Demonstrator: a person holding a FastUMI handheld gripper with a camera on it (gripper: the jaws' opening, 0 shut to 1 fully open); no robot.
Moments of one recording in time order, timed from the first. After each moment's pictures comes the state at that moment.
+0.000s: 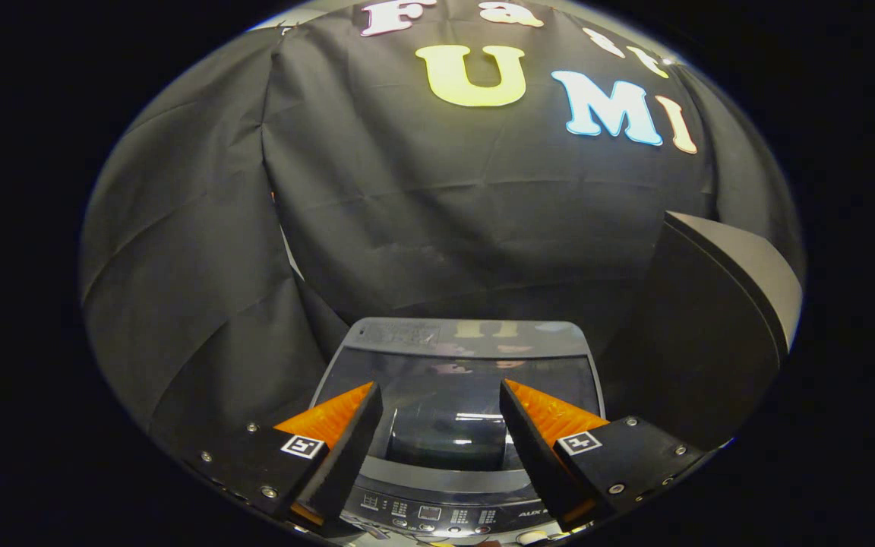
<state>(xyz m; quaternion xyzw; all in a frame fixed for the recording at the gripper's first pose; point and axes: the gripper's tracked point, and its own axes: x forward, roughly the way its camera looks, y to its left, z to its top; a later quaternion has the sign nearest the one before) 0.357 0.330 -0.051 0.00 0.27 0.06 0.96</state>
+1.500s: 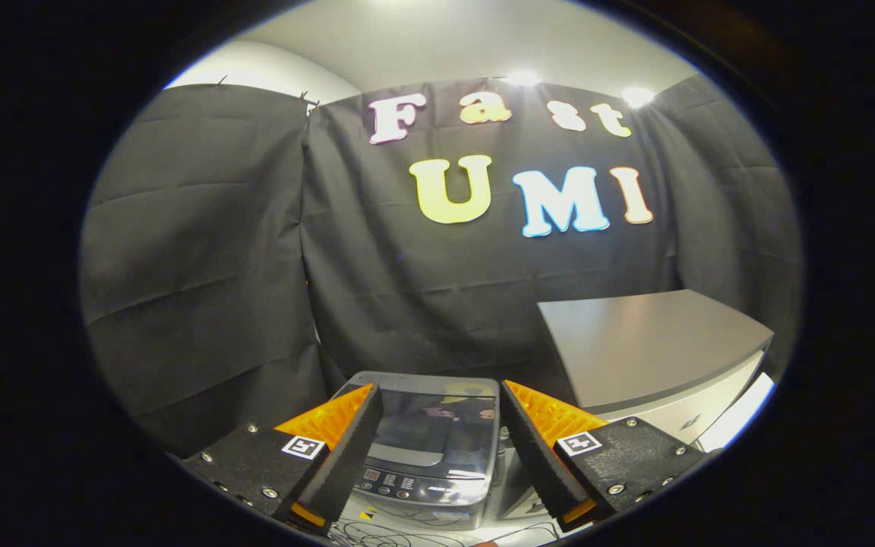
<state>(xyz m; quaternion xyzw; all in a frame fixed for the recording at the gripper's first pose) 0.170 0.161 0.090 0.02 0.05 0.09 0.99</state>
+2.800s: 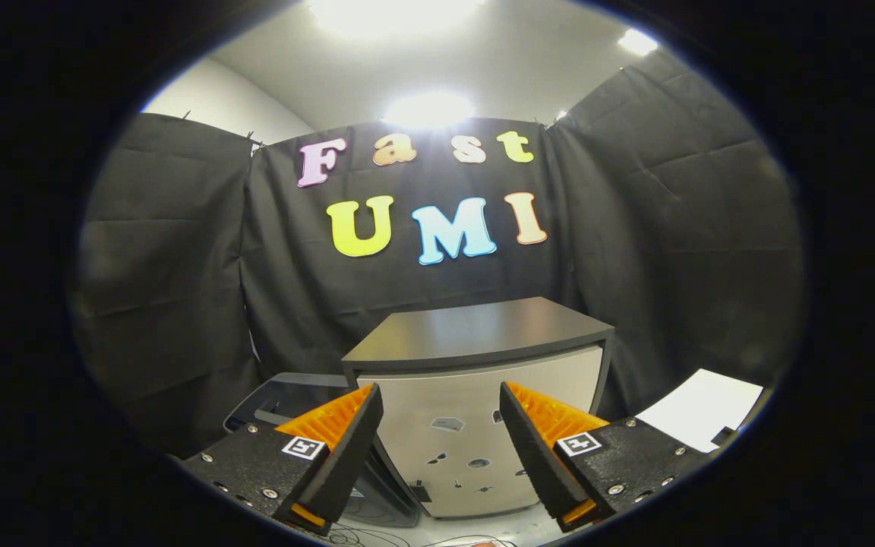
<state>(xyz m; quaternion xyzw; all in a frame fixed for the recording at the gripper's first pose) 0.047 -0.074 0.060 0.04 0.00 -0.01 1.00</state>
